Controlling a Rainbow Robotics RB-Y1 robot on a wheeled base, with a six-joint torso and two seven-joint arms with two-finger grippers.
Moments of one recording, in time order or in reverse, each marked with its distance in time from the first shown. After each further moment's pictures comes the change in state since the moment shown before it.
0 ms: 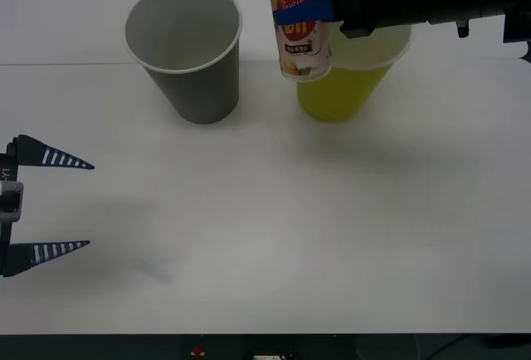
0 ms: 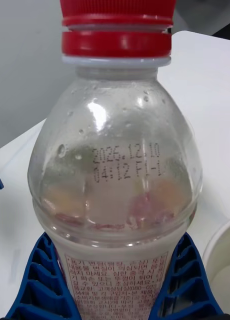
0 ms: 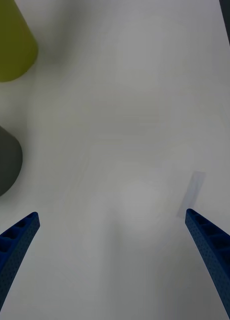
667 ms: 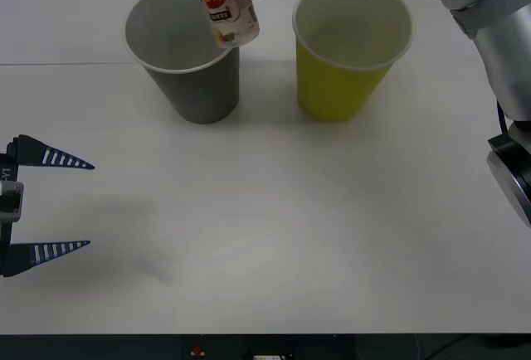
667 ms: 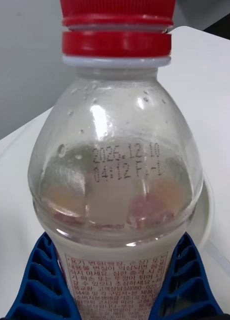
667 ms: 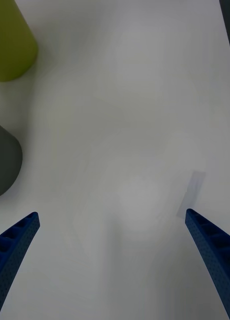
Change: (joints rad) right arm -0.343 0.275 0.153 0.417 0.247 0.032 0.003; left arm 0.000 0.000 0.000 0.000 0.000 0.000 0.000
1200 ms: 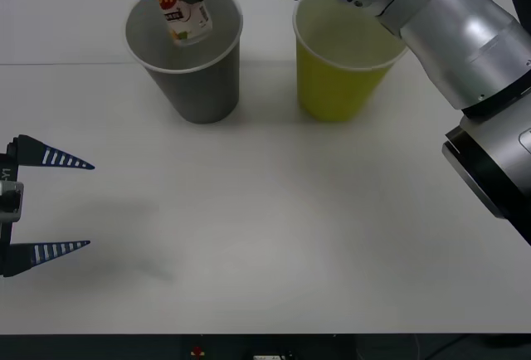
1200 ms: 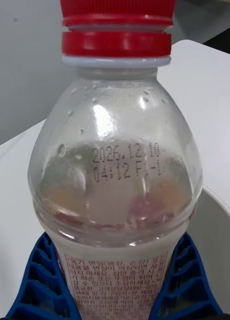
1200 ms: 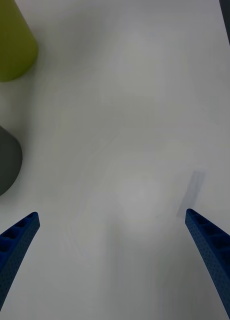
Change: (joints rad) right arm -0.112 0.108 0.159 0.254 0.021 0.242 0.045; left arm 0.000 0.000 0.000 0.000 0.000 0.000 0.000
